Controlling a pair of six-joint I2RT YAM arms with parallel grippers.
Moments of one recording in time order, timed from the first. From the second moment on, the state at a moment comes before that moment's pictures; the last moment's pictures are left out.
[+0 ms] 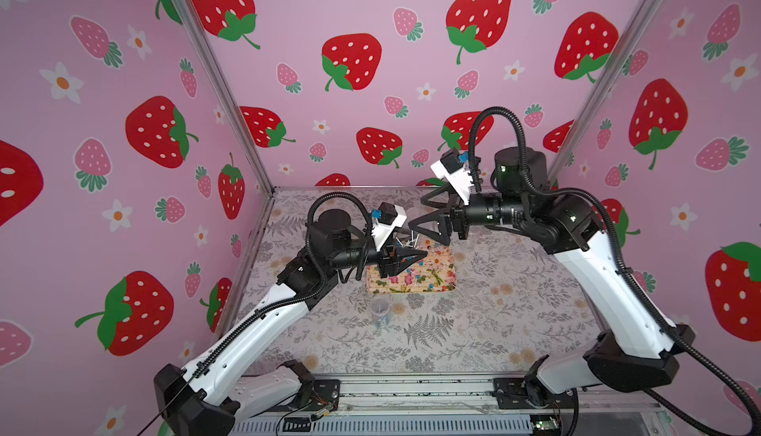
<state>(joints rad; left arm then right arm) -0.62 1.12 1.10 -0.12 0.71 0.00 0.81 1.47 1.98 -0.89 -0.60 0.03</state>
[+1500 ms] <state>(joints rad) -0.61 1.10 1.09 -0.11 0.75 -0.01 0.71 1.55 2.04 -0.97 -1.02 -0.49</state>
